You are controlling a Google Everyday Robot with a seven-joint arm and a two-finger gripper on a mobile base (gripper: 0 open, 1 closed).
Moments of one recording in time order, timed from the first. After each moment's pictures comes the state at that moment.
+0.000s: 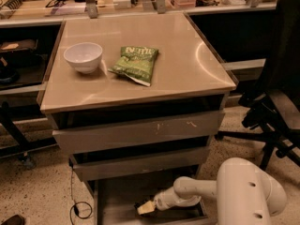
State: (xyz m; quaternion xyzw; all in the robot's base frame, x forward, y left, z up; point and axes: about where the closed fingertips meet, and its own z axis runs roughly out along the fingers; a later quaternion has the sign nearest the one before) arm 0.481 0.013 0.159 -0.26 0.89 0.37 0.11
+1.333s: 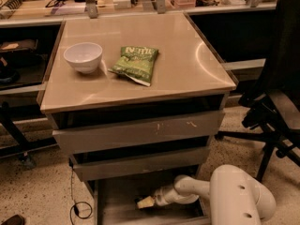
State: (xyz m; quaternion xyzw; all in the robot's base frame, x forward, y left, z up) arm 0.513 0.014 0.125 -0.22 0.89 0.39 0.12
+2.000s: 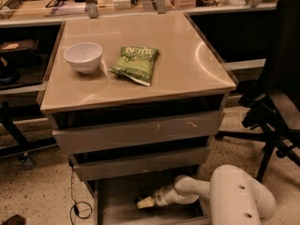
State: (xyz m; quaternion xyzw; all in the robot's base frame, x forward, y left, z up) arm 0.513 0.014 0.125 -0.22 0.89 0.39 0.12
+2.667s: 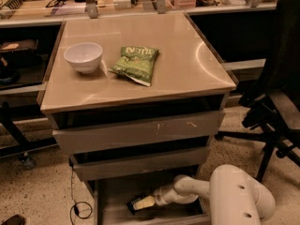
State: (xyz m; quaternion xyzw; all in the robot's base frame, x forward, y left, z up) arm 0.513 0.014 0.125 -0.22 0.89 0.39 0.12
